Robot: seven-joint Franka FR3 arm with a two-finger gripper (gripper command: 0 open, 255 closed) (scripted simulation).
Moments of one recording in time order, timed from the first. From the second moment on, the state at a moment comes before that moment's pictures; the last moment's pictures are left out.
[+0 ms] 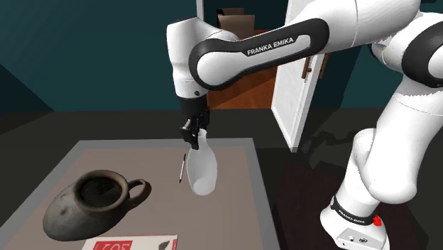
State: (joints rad) arm 0.12 -0.05 0.18 -1.91 0.03 1.82 0.21
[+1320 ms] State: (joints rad) arm 0.36 0.05 0.43 -1.81 0.02 1.82 0.70
